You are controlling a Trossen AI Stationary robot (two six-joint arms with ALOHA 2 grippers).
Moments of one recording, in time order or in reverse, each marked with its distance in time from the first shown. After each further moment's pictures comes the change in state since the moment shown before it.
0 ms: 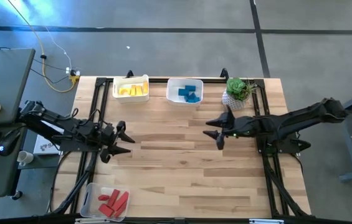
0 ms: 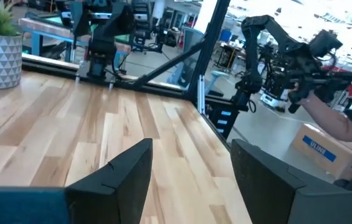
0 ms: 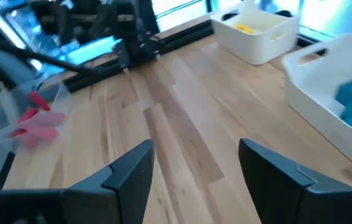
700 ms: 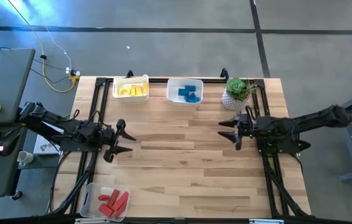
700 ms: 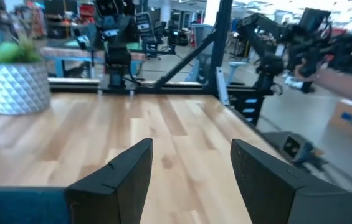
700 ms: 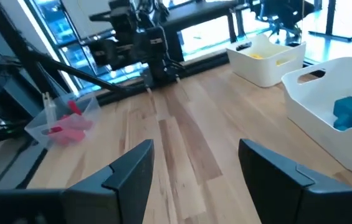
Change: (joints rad) left arm 0.021 -0.023 -0.066 0.037 -0.034 0.191; right arm 0.000 -0.449 -0.339 0.106 -0.049 -0.091
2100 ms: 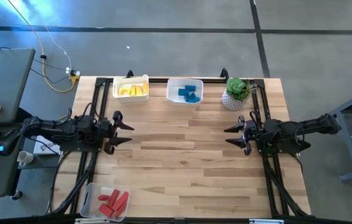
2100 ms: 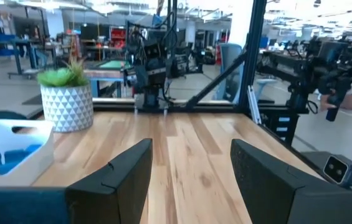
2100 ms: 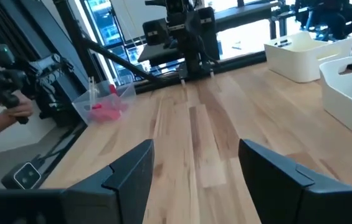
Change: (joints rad) left arm 0.251 -0.221 0.001 -0.150 0.132 0.047; right arm 0.000 -0.450 -0.238 -0.123 -0.161 -0.056
